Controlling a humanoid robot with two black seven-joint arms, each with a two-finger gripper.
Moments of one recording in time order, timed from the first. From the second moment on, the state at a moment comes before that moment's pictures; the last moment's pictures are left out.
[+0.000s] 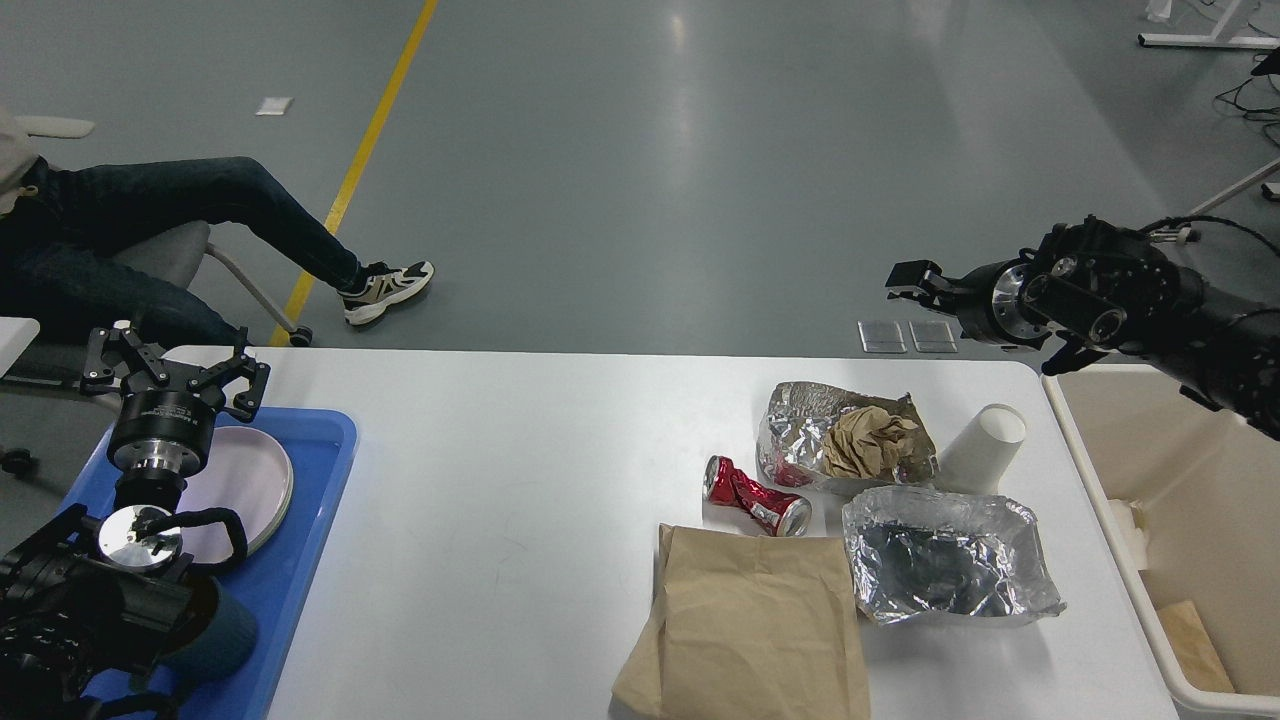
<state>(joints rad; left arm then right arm) -0.66 0.24 -1.13 -0.16 -0.19 -0.68 -0.27 1.35 -0.28 -0.75 0.50 -0.23 0.34 -0.08</state>
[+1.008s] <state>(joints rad) -0.66 0.24 -1.13 -0.16 -0.19 -0.68 -0.27 1.58 -0.11 -0.98 0.84 -0.28 0.54 -0.12</state>
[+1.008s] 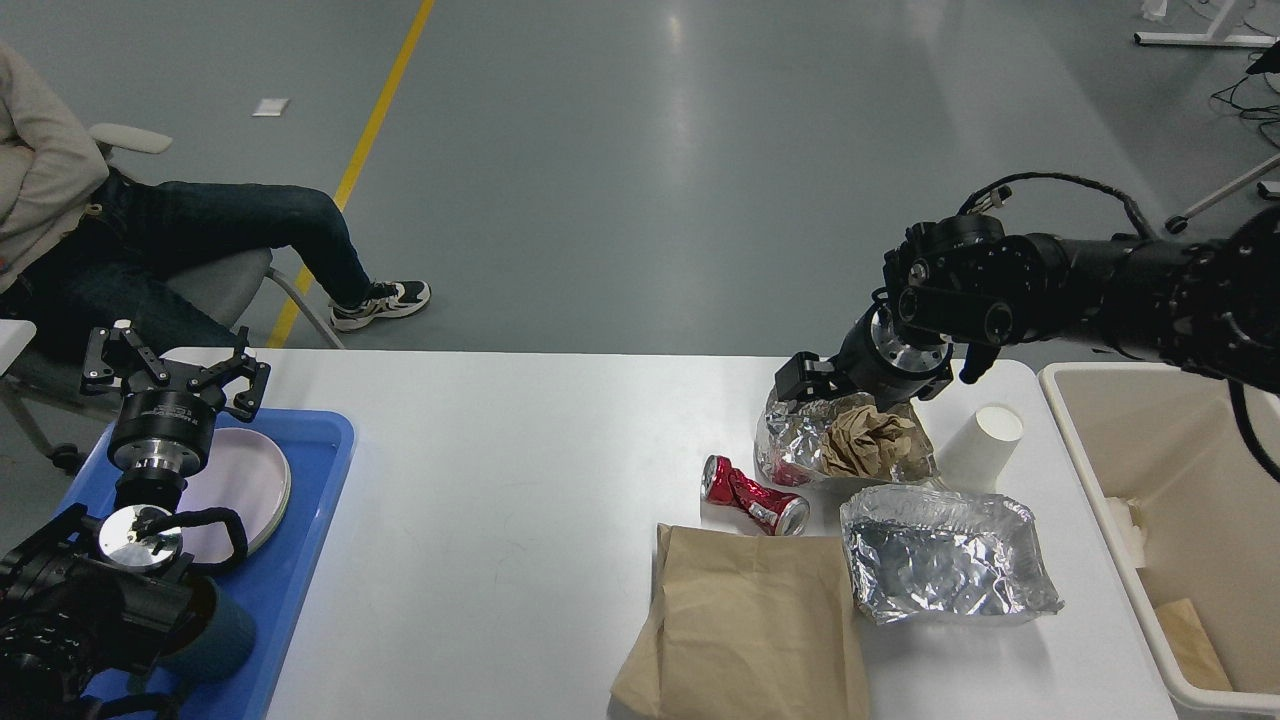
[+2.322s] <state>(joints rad) -0.66 0.24 -1.13 -0.16 -0.19 -0.68 -0.27 1.35 0.03 -0.99 0.84 -0.64 0.14 -0.12</state>
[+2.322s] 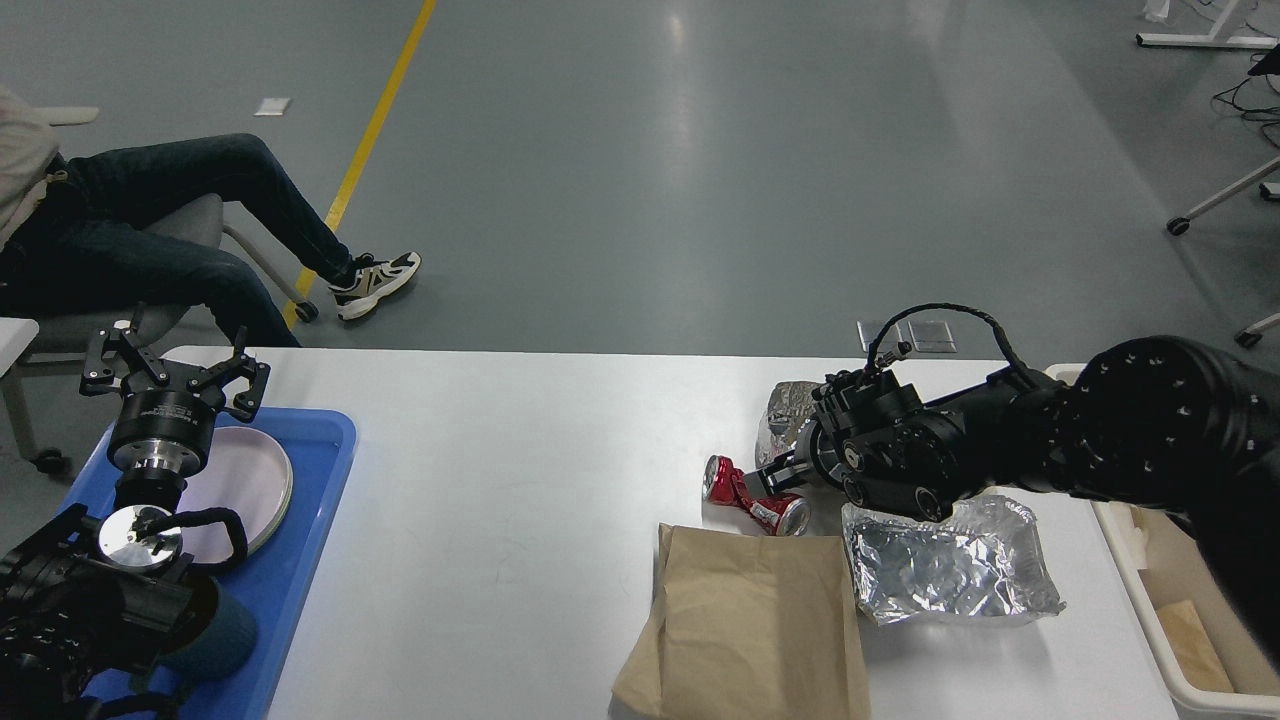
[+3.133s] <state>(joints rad) -0.66 0.24 -1.13 -0.16 -0.19 -0.68 -0.27 1.30 0.03 -0.99 0.78 -0.64 0.10 -0.12</state>
